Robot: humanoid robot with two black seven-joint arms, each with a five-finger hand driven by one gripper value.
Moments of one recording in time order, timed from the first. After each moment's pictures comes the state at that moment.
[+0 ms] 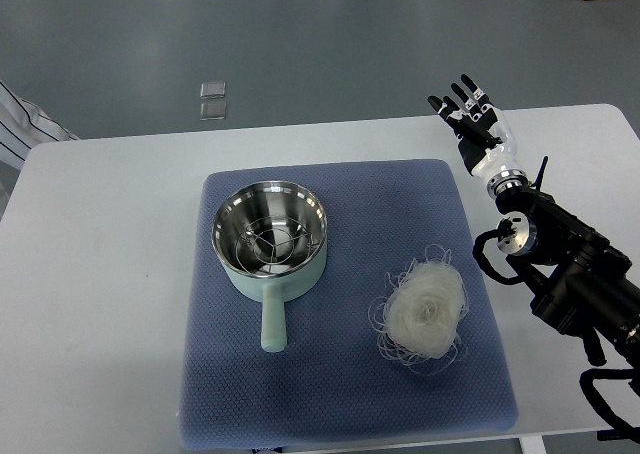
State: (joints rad) left arm -0.02 0.00 -0.04 -0.16 0.01 -0.01 0.17; right arm 0.69 -0.06 0.95 0.60 -0.30 0.05 0.43
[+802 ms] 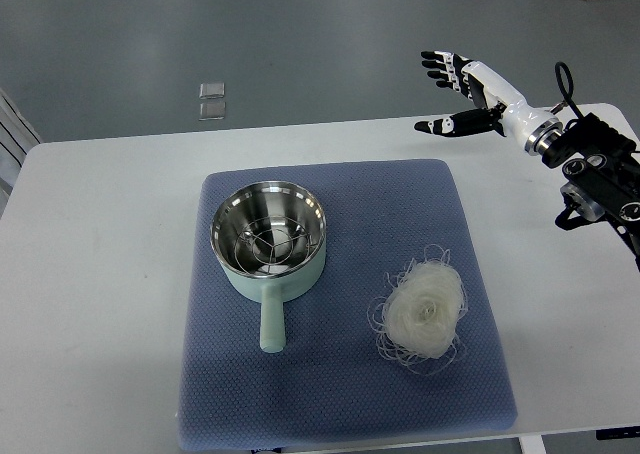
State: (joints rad) left arm -0.02 0.00 -0.04 -0.16 0.01 -0.01 0.17; right arm 0.80 -0.37 0.71 0.73 -1.09 0.19 0.46
